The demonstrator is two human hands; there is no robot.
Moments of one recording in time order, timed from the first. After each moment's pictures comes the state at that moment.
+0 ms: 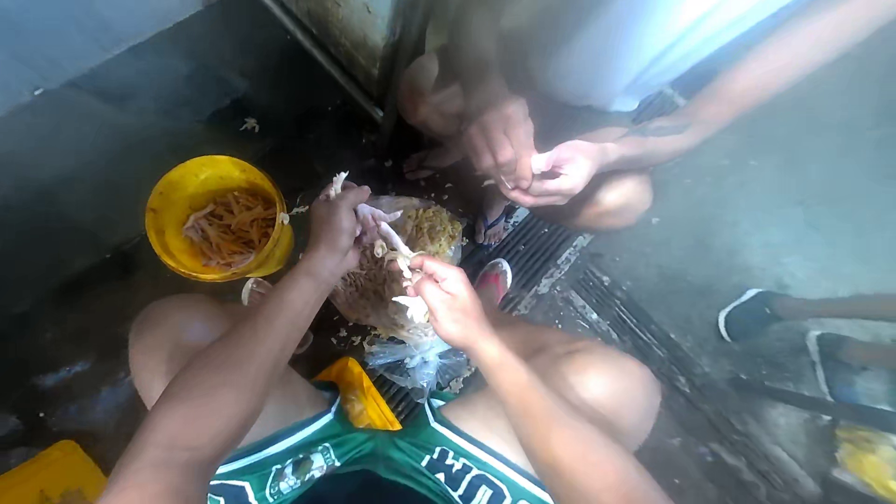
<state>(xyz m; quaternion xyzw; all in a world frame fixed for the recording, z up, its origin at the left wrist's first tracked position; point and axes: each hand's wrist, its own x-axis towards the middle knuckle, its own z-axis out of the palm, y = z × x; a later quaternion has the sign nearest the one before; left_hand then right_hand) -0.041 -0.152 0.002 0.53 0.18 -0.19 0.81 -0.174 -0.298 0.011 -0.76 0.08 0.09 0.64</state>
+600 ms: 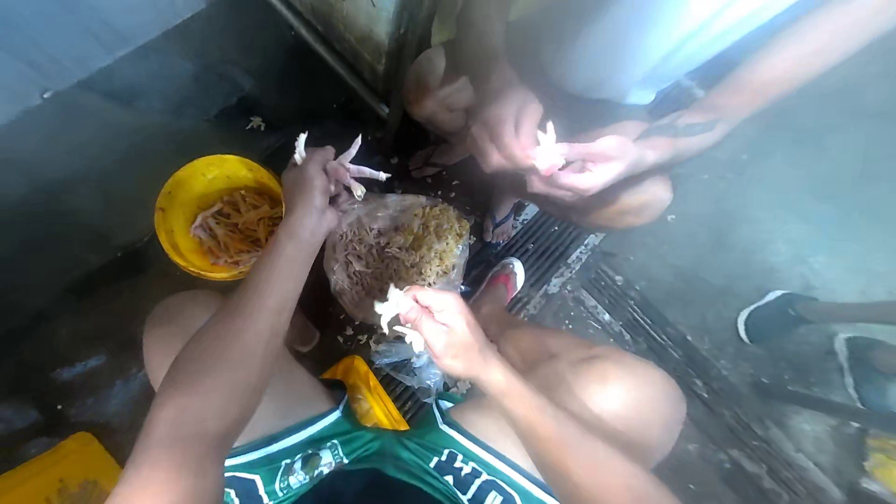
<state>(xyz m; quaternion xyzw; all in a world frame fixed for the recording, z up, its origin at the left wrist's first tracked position) 0.012 -0.130 0.000 0.53 0.24 -0.11 0.81 -0.195 -0.284 0.017 -0.76 -0.02 0.10 0.64</state>
